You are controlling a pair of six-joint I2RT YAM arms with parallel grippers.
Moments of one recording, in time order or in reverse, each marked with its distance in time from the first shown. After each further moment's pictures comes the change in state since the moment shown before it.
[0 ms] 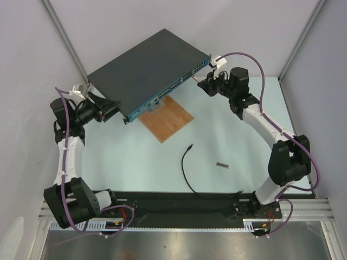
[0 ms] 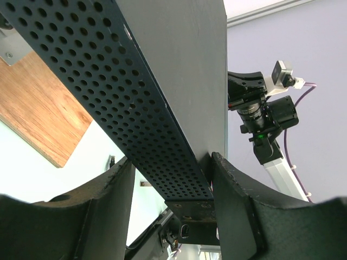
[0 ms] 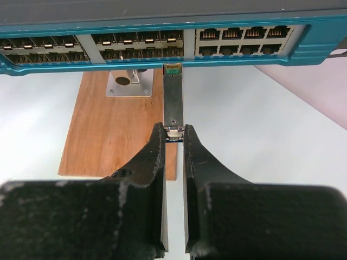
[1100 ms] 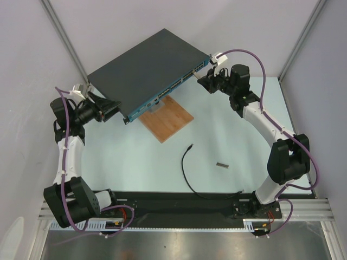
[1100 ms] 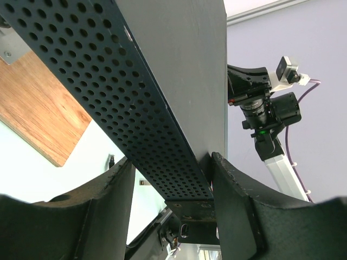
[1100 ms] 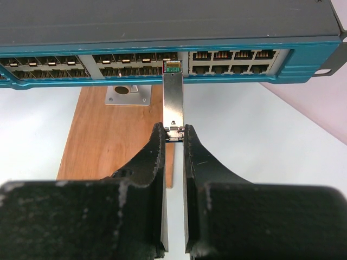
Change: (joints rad) left arm 0.000 0.007 0.005 -0.003 0.008 0.001; right arm -0.003 0.019 0.046 0.000 -0.016 0.000
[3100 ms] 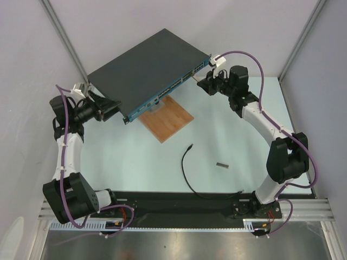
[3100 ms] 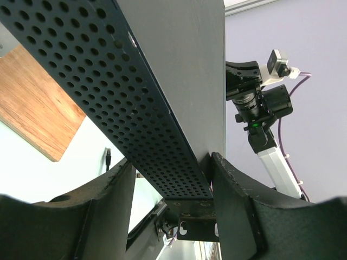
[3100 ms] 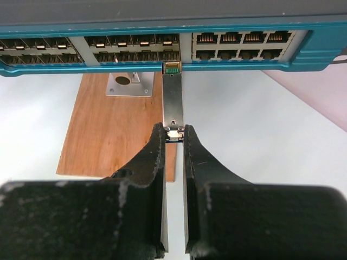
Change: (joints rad) left arm 0.006 0.041 0.036 -0.031 0.048 0.016; right arm -0.002 0.015 -0.011 -0.014 -0.011 -0.009
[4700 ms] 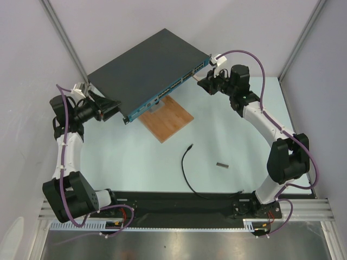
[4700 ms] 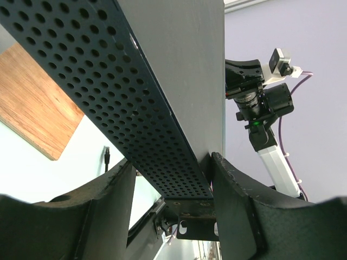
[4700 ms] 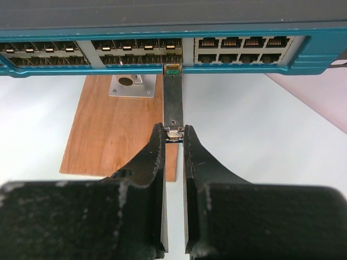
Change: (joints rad) left arm 0.001 0.011 0.004 0.000 0.010 0.000; right arm -0.007 -0.008 0.011 -0.016 -0.020 0.001
